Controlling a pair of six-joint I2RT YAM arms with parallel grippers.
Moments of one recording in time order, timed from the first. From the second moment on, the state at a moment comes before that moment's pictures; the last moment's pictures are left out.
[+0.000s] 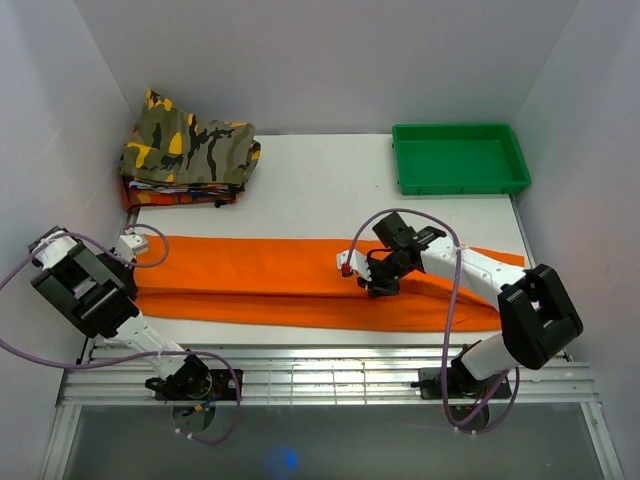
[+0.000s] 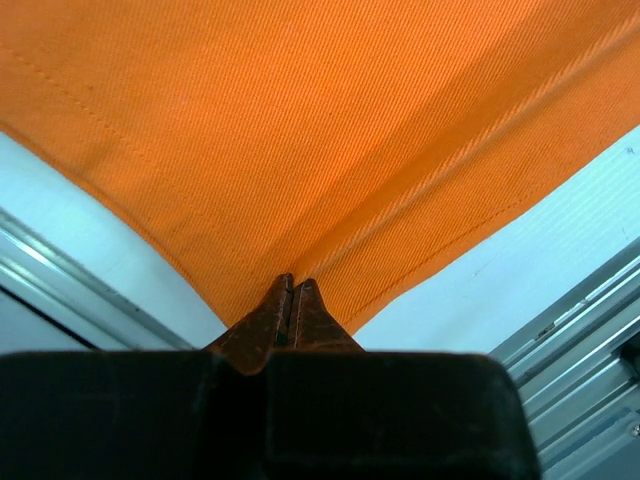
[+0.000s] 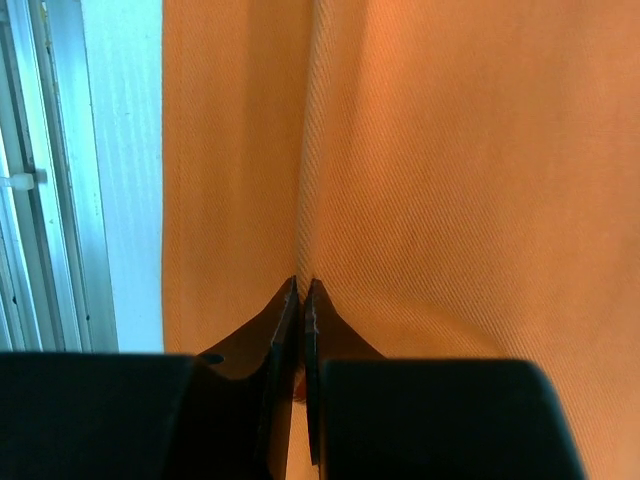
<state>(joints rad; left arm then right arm) 0.86 1.81 1.26 -1.14 0.47 1.64 0.63 1.47 0.91 -0.71 -0.52 -0.95</state>
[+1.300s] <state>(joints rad) 0.87 1.81 1.19 -1.07 0.45 1.52 0.69 1.44 0.81 -0.64 -0.48 -0.86</state>
